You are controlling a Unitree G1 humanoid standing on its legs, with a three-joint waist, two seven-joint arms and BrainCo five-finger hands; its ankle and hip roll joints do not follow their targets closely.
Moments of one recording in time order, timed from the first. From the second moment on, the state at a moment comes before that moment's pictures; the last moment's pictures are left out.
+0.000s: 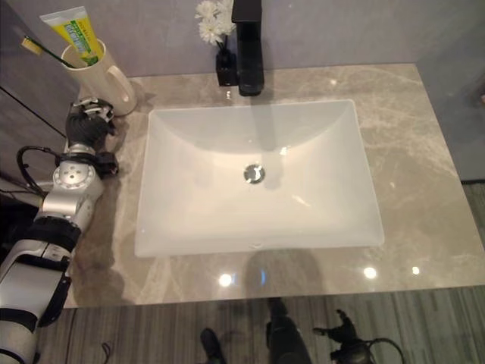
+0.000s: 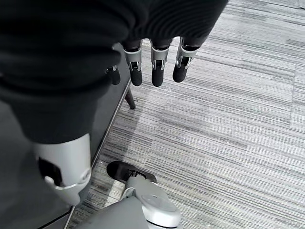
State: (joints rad) left arm -0.86 0.71 -0.29 0.79 -0.53 -0.24 0.26; right arm 0.00 -0.36 0.31 1.04 0.04 -0.09 -0.21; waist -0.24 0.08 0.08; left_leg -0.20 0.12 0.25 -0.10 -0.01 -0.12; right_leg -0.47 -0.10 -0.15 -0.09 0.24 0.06
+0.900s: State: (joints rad) left arm -1.14 0.84 -0.36 0.99 -0.46 -0.24 0.39; right arm -0.01 -0.43 0.42 0.79 -0.07 -0.12 -0.25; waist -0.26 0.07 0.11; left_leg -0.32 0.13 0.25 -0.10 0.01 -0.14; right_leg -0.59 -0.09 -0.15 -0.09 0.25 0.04
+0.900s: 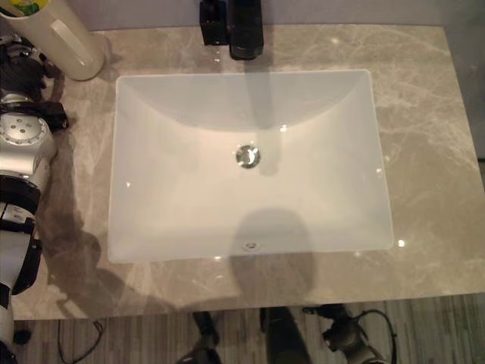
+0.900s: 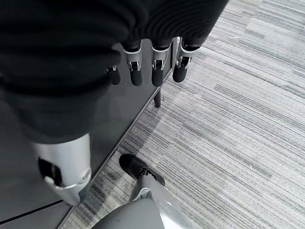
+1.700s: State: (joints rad) left arm -1.16 0.81 -0.36 0.91 -0.41 -0.29 0.43; right arm 0.02 -0.44 0.33 0.80 0.02 -0.17 -0.26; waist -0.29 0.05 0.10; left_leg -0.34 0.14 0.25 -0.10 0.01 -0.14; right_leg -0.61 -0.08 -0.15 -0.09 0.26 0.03
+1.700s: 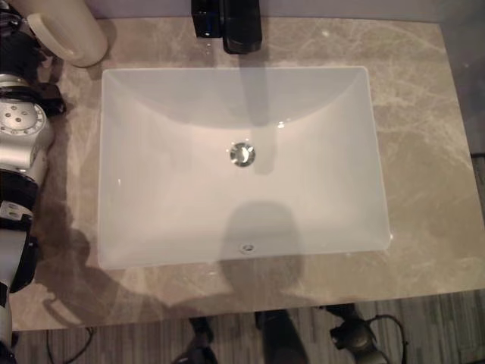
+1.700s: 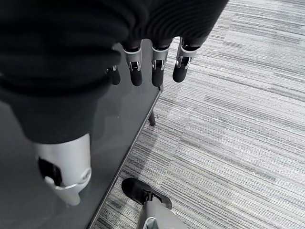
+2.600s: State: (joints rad) left arm -1.18 0.72 -0.48 0.99 -0.19 -0.24 0.47; right arm 0.04 -0.43 0.34 0.83 0.07 -0.18 -0.24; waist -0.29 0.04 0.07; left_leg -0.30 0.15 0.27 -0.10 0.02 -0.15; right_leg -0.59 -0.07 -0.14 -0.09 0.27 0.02
